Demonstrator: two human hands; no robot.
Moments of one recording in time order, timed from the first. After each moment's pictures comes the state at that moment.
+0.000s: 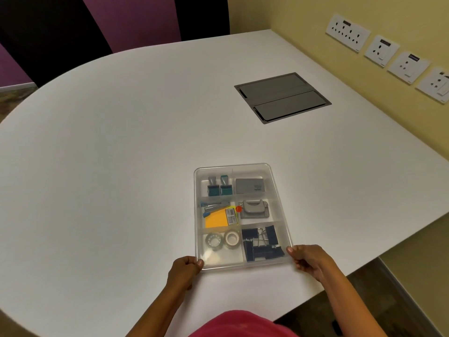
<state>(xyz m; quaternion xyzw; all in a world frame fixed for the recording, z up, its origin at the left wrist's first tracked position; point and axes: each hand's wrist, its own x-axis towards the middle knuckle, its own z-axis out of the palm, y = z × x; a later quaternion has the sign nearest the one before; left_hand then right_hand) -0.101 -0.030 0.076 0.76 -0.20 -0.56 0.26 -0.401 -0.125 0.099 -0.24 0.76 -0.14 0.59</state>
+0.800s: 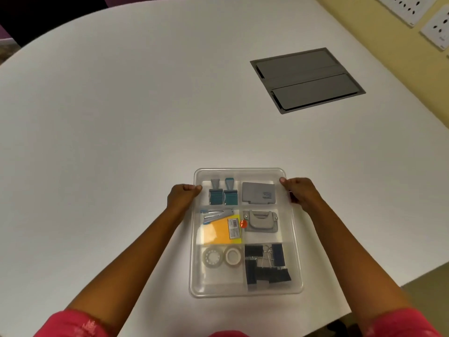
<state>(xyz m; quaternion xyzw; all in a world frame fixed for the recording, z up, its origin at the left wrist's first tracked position) -0.053 -0.228 0.080 0.78 -0.22 -0.49 0.33 -0.334 -0.321 0.104 -0.40 0.73 -0.18 0.52</state>
